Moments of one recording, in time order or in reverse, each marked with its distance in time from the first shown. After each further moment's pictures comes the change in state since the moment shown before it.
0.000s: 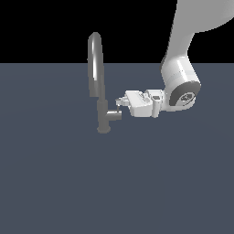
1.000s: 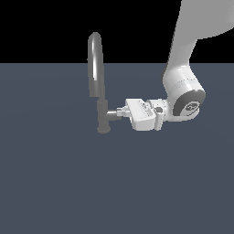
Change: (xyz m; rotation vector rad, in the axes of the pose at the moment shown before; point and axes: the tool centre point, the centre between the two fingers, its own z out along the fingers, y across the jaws) arm 0.027 0.038 0.000 -0.006 -0.004 -0.022
